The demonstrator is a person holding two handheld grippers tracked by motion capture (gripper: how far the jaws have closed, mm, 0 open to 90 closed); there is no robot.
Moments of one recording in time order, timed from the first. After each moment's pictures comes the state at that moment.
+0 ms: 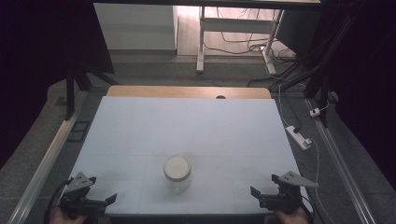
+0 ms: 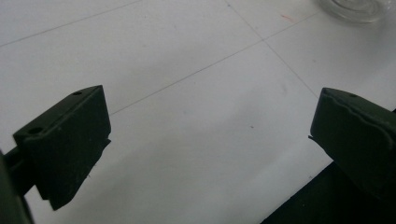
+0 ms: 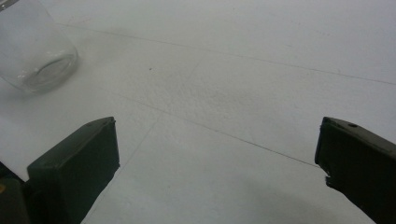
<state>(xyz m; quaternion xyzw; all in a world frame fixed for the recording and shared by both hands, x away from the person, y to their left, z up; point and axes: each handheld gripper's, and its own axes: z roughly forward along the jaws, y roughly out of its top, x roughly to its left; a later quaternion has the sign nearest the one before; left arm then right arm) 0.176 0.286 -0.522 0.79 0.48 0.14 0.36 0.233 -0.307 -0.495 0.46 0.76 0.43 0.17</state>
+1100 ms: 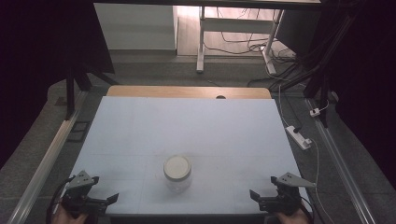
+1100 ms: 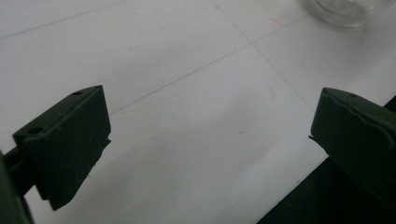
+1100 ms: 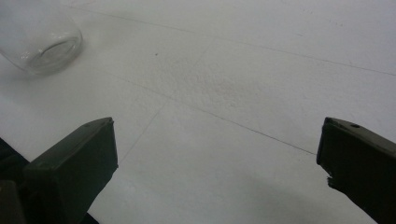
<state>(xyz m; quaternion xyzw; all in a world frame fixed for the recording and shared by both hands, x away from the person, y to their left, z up) 0.182 0.284 -0.520 0.79 0.48 0.11 0.37 0.231 -0.305 -0.495 0.44 0.78 0.41 0.16</state>
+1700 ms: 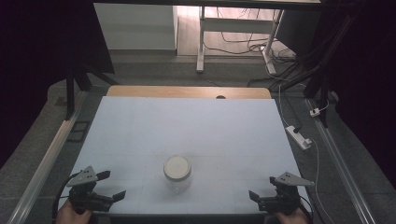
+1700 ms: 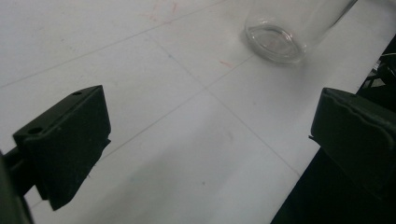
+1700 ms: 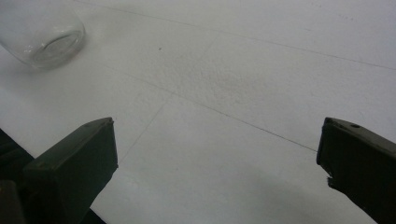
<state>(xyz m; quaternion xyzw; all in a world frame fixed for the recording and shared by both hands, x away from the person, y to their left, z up) 0.195 0.273 -0.516 0.79 0.41 0.10 0.44 0.233 -0.304 -0.496 0.44 0.79 0.41 0.15</state>
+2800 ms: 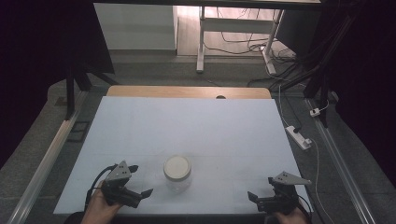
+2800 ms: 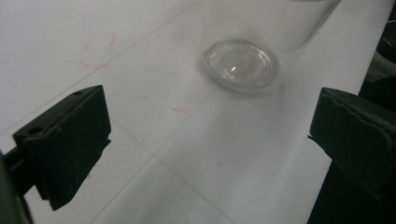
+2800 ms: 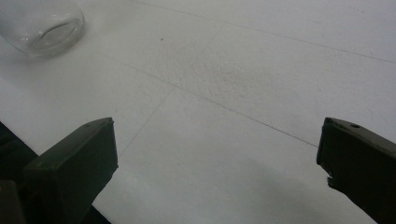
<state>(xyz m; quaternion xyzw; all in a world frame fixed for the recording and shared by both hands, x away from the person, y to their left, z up) 0.224 0.200 -0.512 0.83 0.34 0.10 0.43 0.235 -0.300 -0.497 0.44 0.80 0.39 0.14</state>
